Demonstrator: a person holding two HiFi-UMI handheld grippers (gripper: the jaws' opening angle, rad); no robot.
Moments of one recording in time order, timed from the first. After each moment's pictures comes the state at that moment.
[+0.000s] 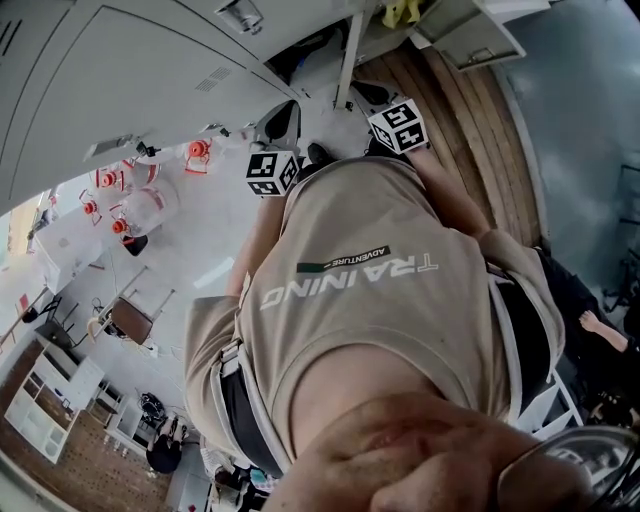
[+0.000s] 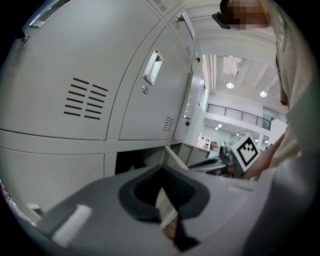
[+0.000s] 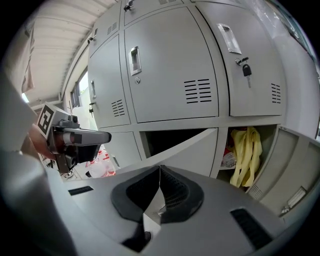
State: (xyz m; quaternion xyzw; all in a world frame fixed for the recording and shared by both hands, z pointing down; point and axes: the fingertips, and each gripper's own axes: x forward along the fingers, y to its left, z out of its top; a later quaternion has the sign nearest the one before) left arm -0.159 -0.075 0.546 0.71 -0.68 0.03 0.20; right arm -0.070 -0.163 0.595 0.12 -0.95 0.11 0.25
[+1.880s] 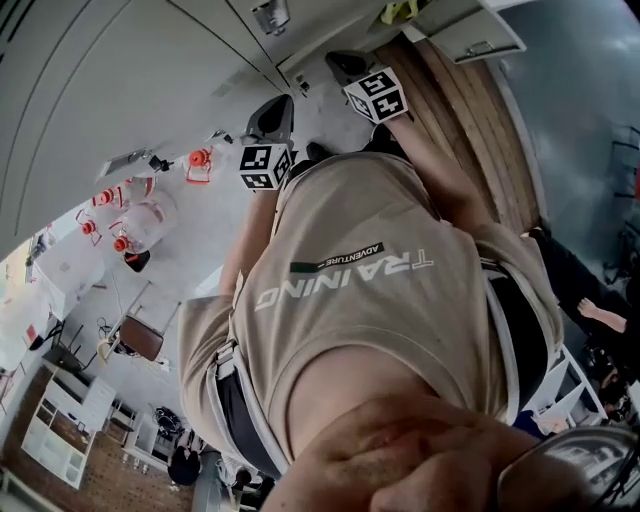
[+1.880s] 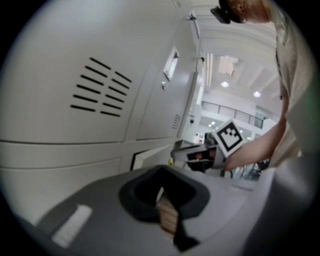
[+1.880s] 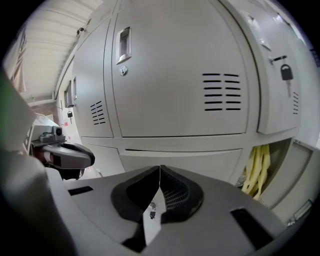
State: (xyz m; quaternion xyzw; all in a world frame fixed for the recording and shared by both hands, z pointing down) left arm -0.212 -0.080 0.563 0.74 -0.64 0.04 0.21; right arm -0.168 -0.195 0.584 0.16 -0.95 0.10 0.24
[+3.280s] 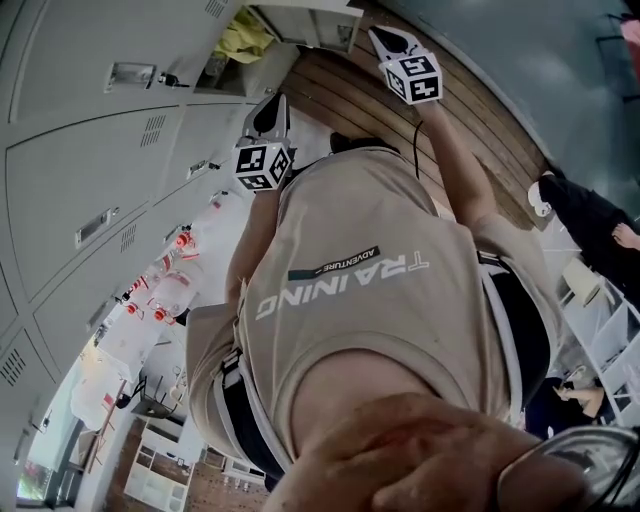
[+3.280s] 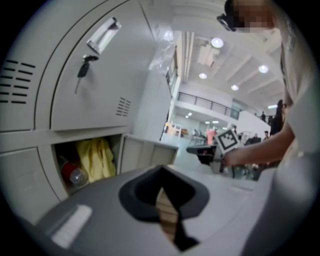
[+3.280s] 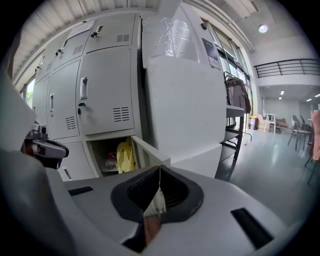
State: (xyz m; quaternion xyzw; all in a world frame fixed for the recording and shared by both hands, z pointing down) left arm 0.117 -0.328 0.556 0.82 -0.53 0.09 0.19; right arm 0.304 -0.468 0.581 0.42 -0.88 0.13 0.18
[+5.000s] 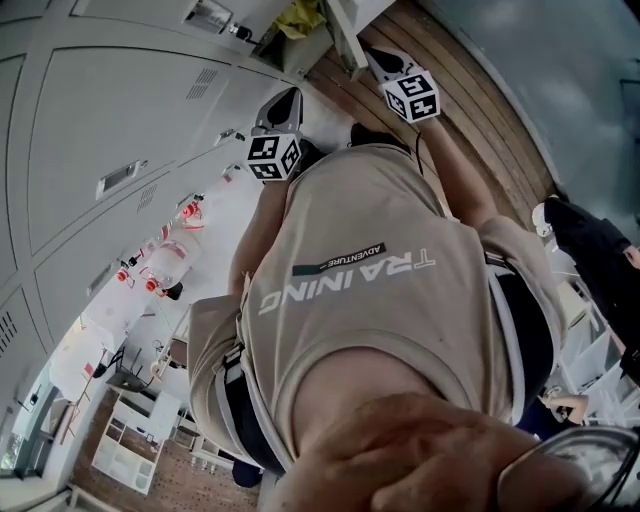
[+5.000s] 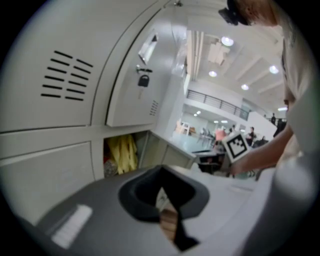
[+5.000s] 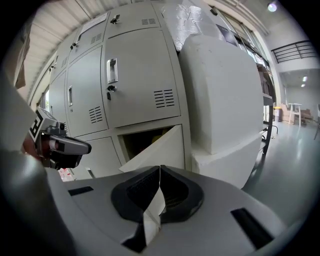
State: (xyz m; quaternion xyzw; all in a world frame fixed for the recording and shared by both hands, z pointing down) left arm 0.022 -0.292 0.569 0.79 -0.56 0.10 0.22; right arm 0.156 -0.398 0.607 0.31 -0.92 0.15 0.19
